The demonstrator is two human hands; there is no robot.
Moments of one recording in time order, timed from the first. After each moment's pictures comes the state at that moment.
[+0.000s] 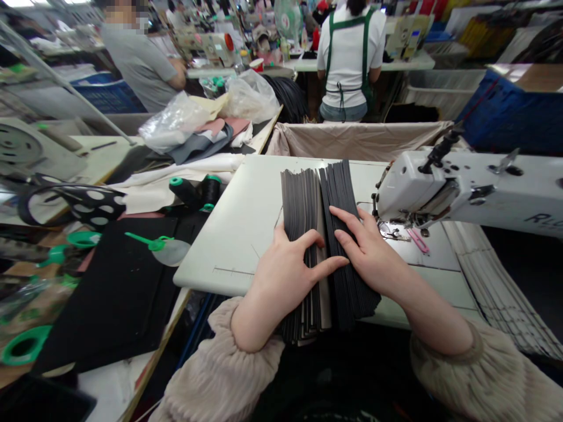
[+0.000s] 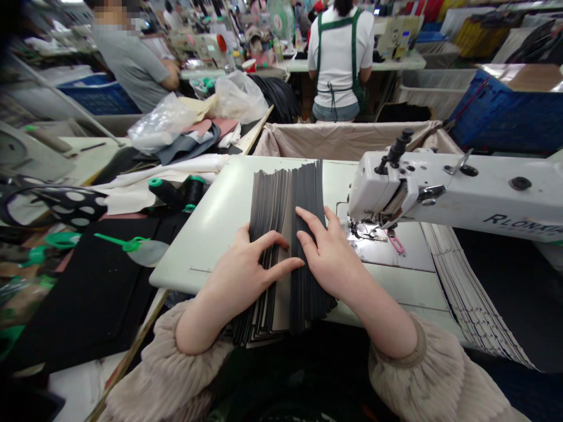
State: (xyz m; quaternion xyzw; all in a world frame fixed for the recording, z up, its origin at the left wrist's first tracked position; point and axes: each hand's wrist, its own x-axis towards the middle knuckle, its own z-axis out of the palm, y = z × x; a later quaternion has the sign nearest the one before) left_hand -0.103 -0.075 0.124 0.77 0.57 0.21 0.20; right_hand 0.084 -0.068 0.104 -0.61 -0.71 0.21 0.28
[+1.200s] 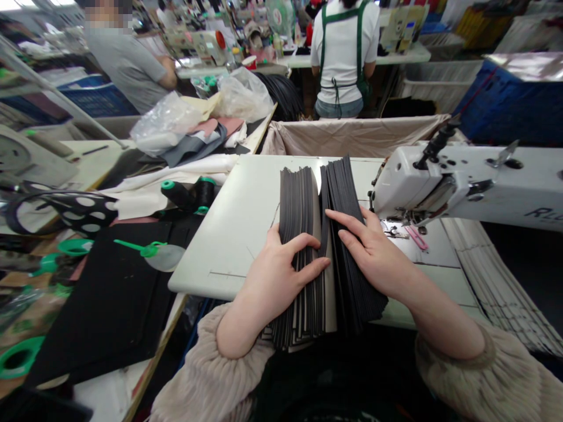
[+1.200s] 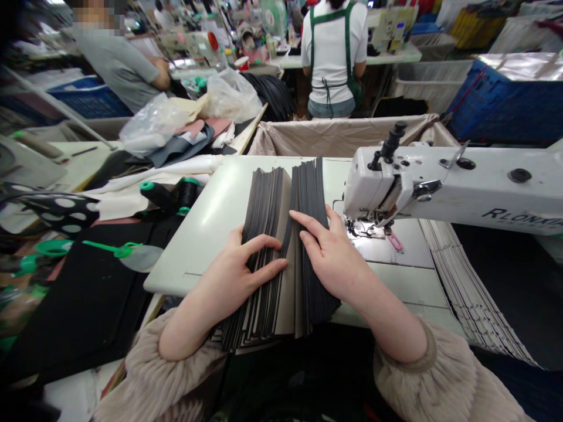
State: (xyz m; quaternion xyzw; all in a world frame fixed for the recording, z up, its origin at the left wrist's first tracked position) left_hand -0.111 -0.069 0.118 0.78 0.53 0.22 0.25; right_hand 0.096 -0.070 0.106 -0.60 -0.72 0.22 0.29
